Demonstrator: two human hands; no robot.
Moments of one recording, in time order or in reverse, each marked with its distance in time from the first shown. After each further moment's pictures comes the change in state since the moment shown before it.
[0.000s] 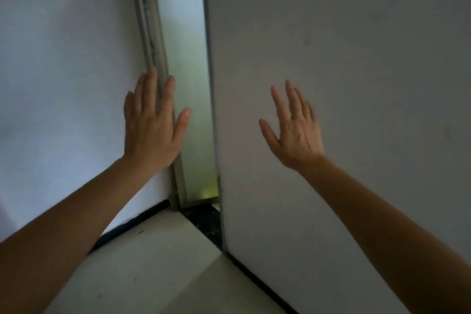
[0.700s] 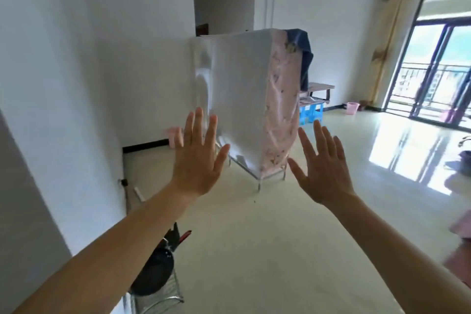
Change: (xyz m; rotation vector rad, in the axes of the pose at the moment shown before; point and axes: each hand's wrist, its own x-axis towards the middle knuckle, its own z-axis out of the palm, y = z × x) left_hand -0.116 0.908 -0.115 -1.149 -0.198 0.757; right_hand -0.584 0.370 -0.616 -1.098 -0.090 0.983
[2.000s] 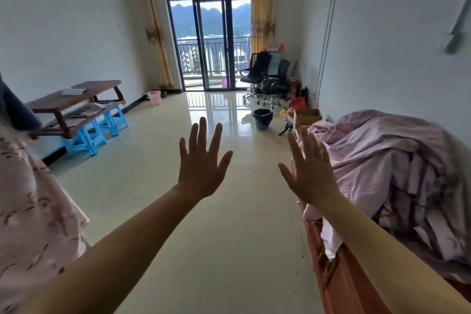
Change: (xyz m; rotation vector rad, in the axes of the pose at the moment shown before) left_hand 0.607 0.635 0.793 -0.591 -0.302 0.706; right_hand 0.234 0.846 0.340 -0.495 -0.079 0.784
